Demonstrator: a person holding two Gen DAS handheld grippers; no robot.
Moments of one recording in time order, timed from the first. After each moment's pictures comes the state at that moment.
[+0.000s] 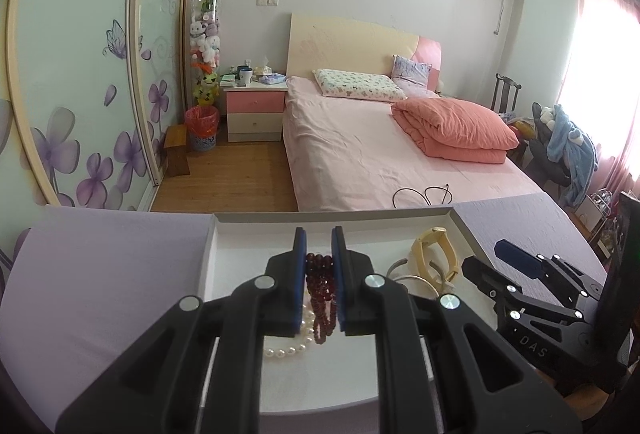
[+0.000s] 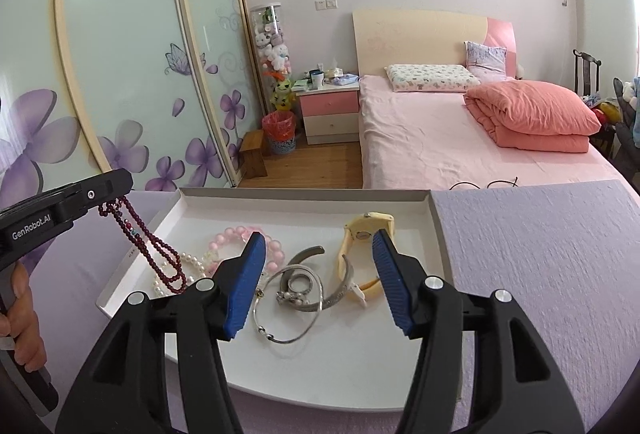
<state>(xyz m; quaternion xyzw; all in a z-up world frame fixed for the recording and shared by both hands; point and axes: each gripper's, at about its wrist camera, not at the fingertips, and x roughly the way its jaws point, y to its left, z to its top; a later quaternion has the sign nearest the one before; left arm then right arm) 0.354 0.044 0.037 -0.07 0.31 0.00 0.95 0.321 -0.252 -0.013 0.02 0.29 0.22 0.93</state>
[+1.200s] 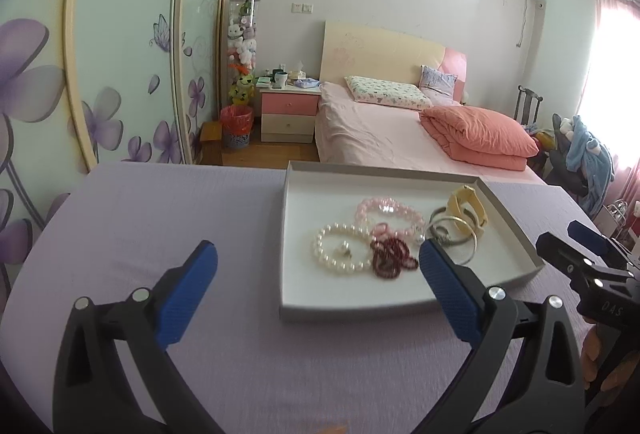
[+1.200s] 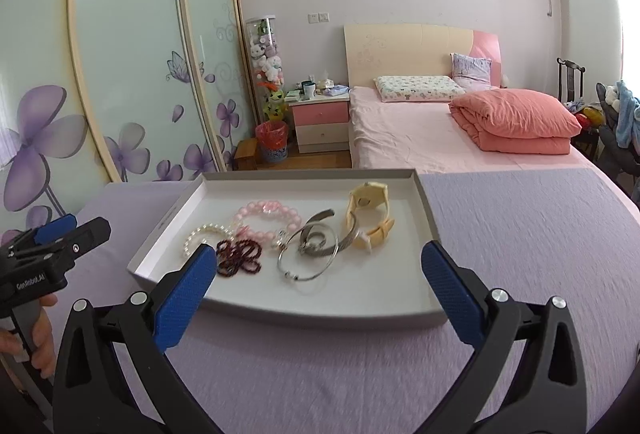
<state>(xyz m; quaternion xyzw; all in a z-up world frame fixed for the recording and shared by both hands) 0.241 0.088 0.012 -0.07 0.28 0.05 0.95 0.240 -0.256 -0.008 0.02 0.27 0.20 0.94</state>
